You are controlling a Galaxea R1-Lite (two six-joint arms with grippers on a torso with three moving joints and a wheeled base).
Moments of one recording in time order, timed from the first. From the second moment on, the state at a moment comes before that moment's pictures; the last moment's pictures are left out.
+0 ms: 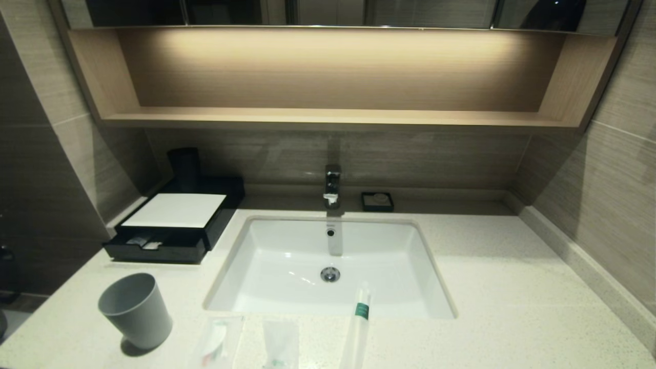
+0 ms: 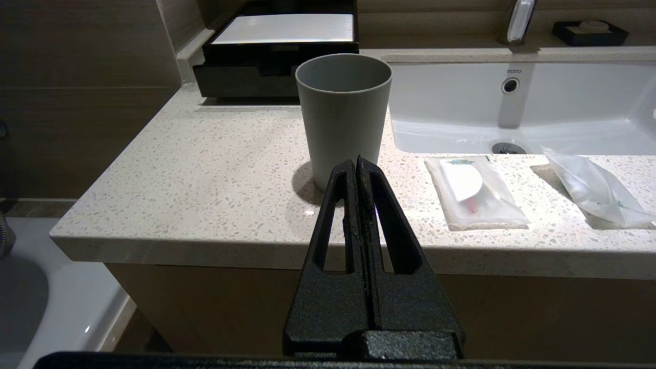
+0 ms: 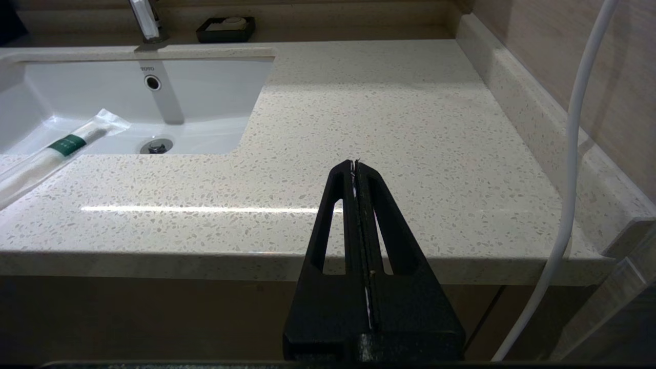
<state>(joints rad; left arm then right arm) 0.01 0.00 0.00 0.00 -0.01 0.04 0.00 0.00 0.00 -0.01 0.01 0.03</state>
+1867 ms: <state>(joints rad) 0.01 0.47 -0.61 0.44 0.08 -0.02 0.00 0.00 0.00 -0.01 0.01 0.03</state>
